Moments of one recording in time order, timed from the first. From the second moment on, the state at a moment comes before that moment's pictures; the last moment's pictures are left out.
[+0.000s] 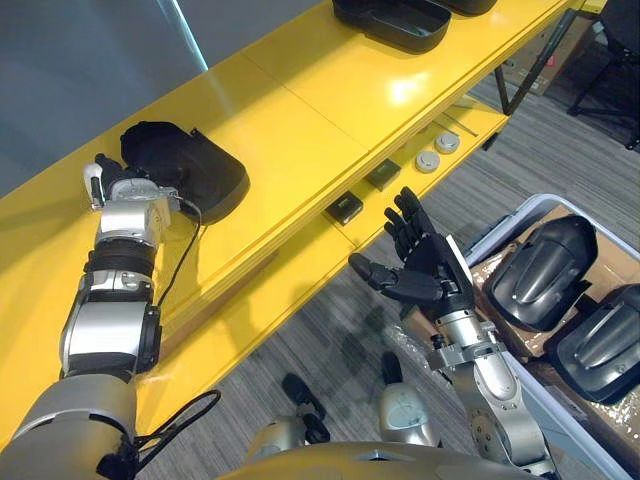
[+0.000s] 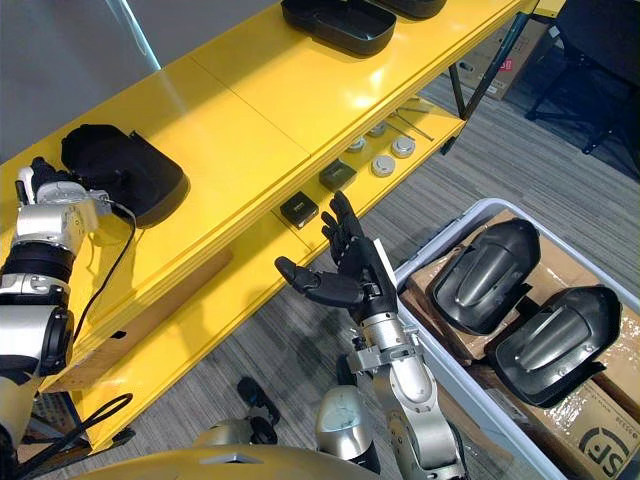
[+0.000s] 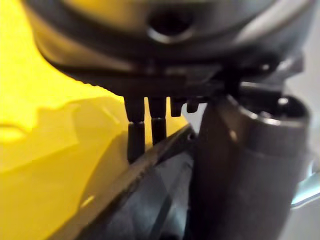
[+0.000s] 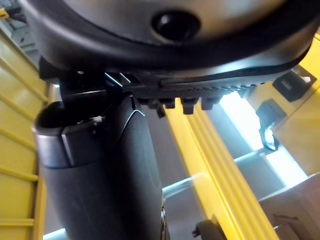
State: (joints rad) left arm -0.87 0.58 0.04 0.78 -0.26 0.57 0.51; right arm 0.27 -0.23 0.18 -0.32 0.36 -0.15 0.10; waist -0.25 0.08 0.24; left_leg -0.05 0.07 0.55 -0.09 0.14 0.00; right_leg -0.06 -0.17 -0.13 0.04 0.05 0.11
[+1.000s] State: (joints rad) left arm -0.72 0.60 -0.01 0.45 -0.39 0.15 0.48; right arm -0.10 -0.33 0.20 -0.10 0.25 -0.26 0.08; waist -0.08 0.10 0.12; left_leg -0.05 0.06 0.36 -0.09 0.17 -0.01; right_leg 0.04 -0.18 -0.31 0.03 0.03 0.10
